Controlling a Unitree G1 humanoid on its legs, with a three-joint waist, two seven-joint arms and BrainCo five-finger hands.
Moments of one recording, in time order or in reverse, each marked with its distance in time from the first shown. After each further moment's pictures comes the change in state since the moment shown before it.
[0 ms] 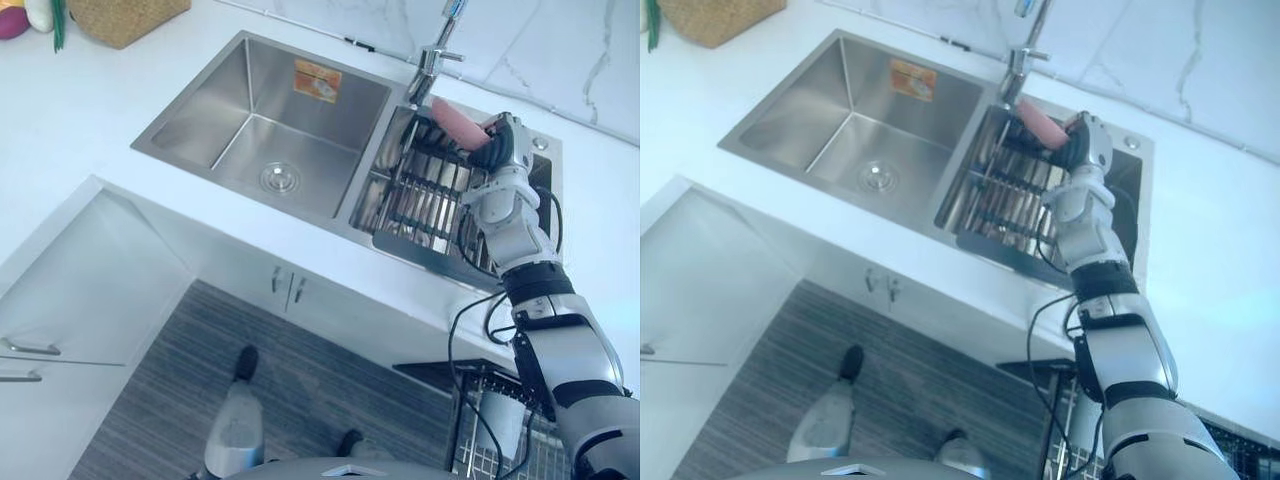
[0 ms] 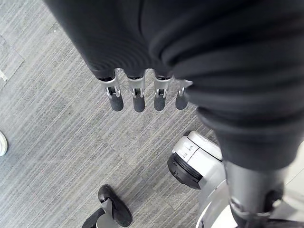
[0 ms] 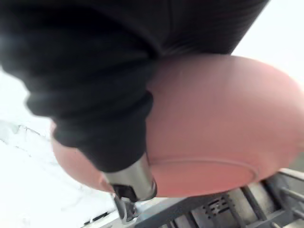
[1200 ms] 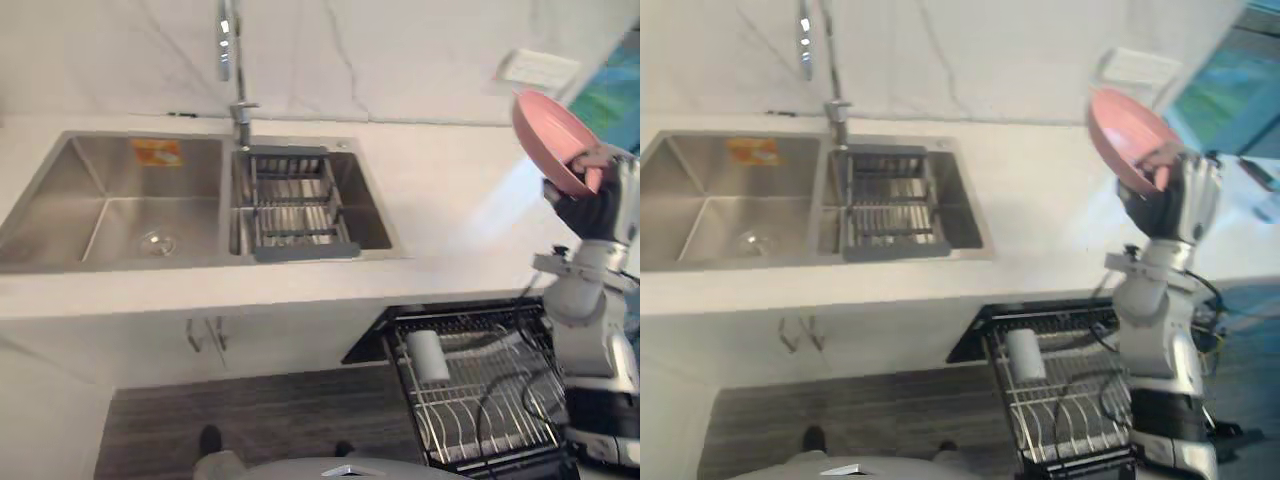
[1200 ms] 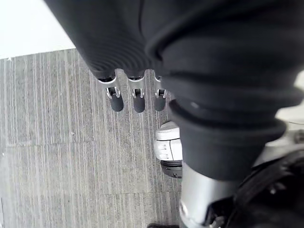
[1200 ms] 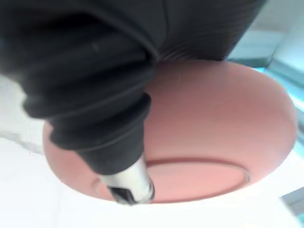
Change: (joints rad) left arm 0.012 0.031 -0.103 0.076 0.247 0.063 0.037; right arm 0.736 -0.007 -0.431 -0.780 -0.177 -0.106 -0.098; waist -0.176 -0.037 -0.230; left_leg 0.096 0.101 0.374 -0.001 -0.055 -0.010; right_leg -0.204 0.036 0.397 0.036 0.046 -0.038
